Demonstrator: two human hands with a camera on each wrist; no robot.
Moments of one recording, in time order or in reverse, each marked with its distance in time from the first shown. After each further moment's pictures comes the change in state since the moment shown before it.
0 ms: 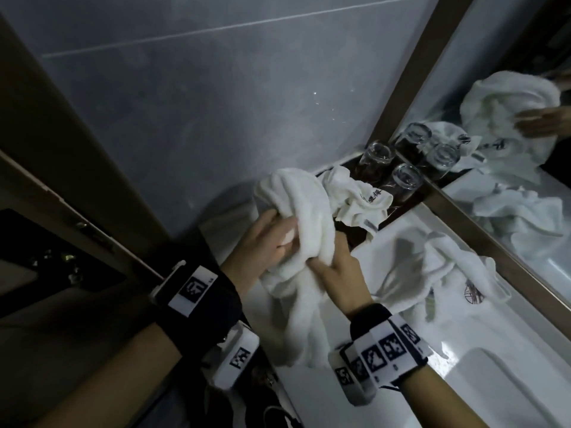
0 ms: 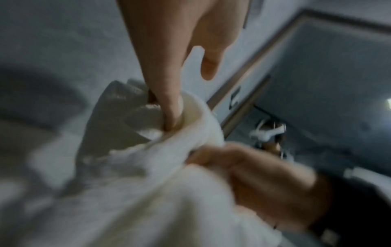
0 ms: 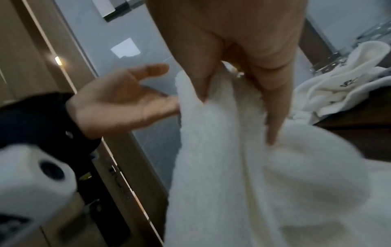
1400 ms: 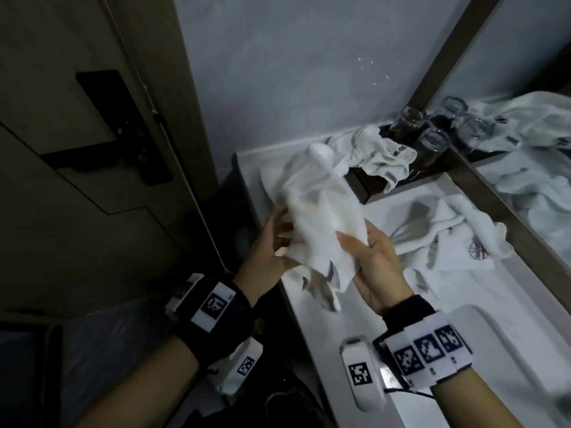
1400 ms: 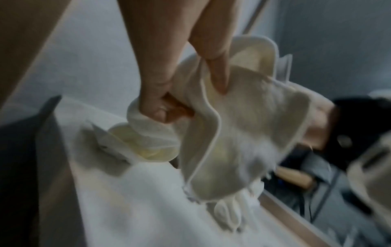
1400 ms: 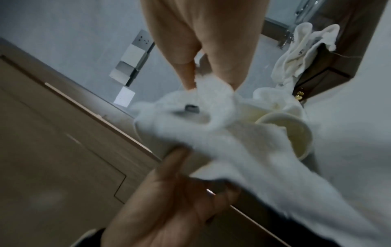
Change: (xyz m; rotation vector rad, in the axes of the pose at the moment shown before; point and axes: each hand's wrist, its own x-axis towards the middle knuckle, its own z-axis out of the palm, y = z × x) left_hand -0.153 -0.092 0.026 -0.018 0.194 0.090; right_hand -0.127 0.007 -0.025 0.797 -0.271 0.135
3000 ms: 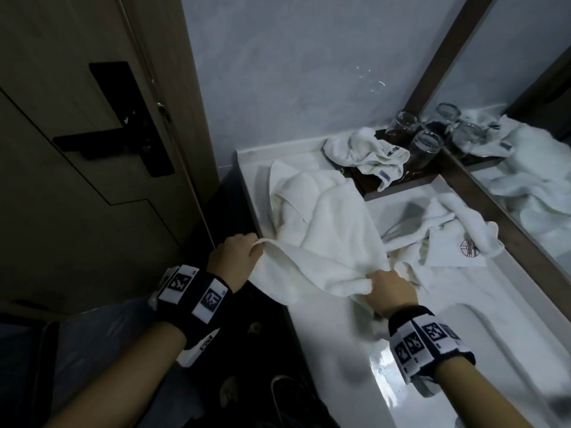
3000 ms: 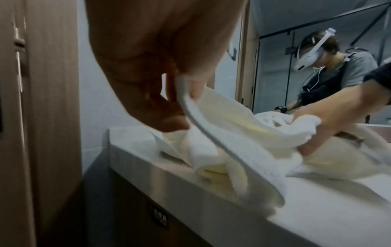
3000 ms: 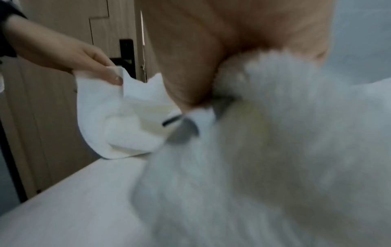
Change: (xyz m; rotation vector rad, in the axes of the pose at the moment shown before) left_hand -0.005 -0.042 -0.035 1.146 0.098 0.044; right_hand 0.001 0.056 -0.100 -1.888 0.018 0.303
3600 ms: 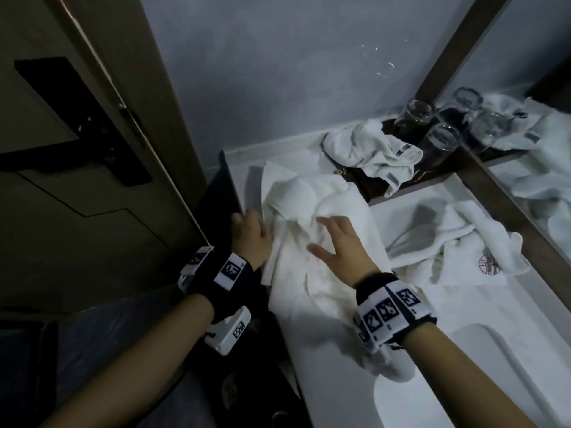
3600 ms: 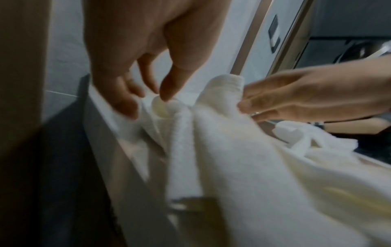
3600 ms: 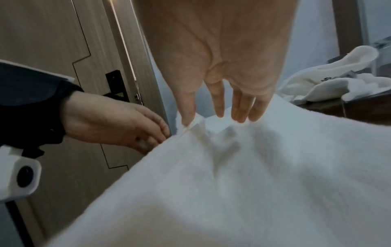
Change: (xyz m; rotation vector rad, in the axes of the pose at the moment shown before) left_hand 0.100 0.017 0.031 -0.314 0.089 -0.260; right_hand 0.072 -0.058 -0.045 0.573 0.178 -0.409
